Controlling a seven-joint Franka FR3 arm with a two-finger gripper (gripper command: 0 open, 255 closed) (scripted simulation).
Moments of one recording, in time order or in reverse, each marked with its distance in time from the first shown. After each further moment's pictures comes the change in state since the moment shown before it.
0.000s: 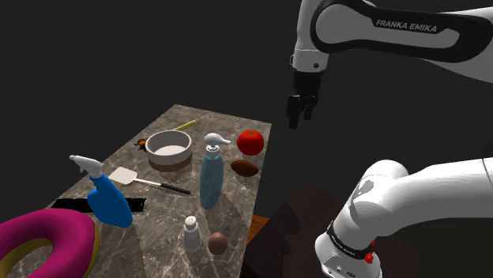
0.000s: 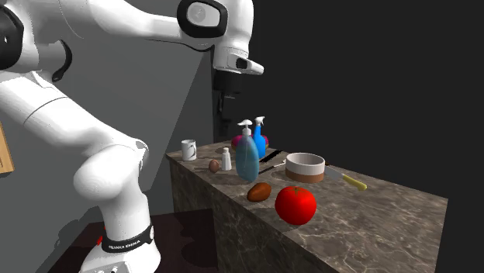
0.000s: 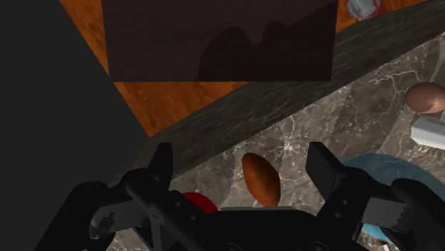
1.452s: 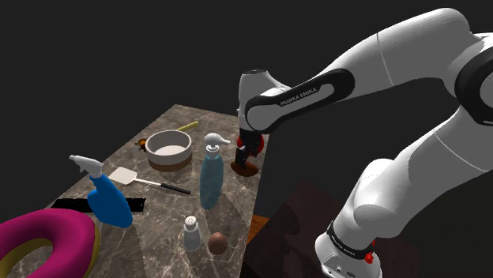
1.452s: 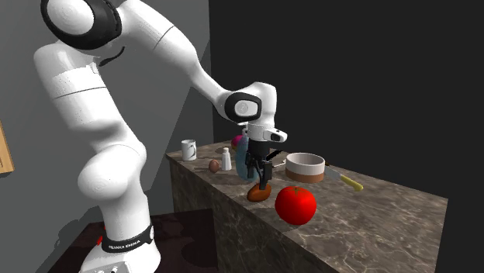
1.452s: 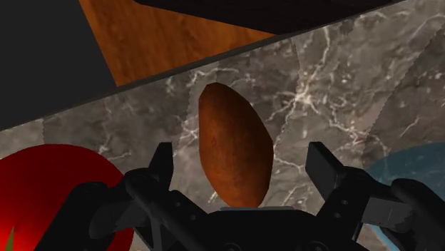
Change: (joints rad) arm 0.094 0.466 0.093 -0.194 0.019 0.739 -0.034
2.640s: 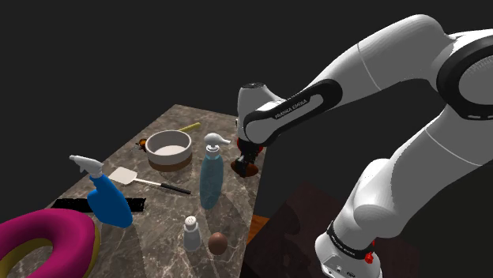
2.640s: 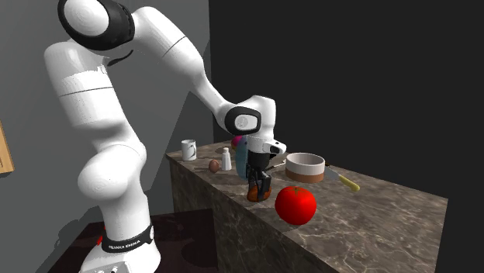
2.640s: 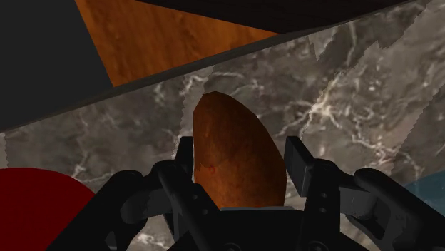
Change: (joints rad) arm 0.000 0.073 0.004 -0.048 -0.004 0.124 0.003
